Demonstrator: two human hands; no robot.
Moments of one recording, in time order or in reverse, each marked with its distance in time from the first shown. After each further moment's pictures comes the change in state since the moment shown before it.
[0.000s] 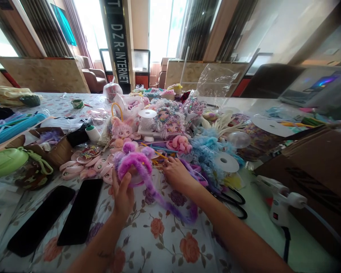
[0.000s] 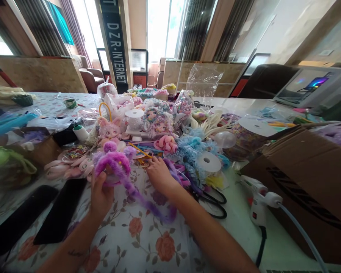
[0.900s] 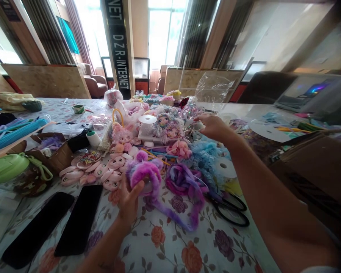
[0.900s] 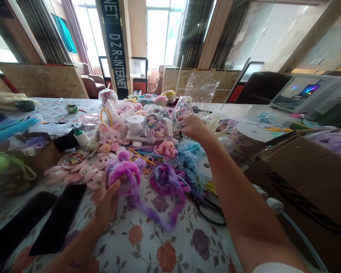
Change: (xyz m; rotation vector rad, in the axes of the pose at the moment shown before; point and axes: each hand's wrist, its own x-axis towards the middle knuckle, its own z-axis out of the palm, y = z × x) left_hand -0.007 -0.004 0.004 0.084 -0.177 -0.123; right_hand 0.032 0.140 -0.123 0.255 0.434 0.391
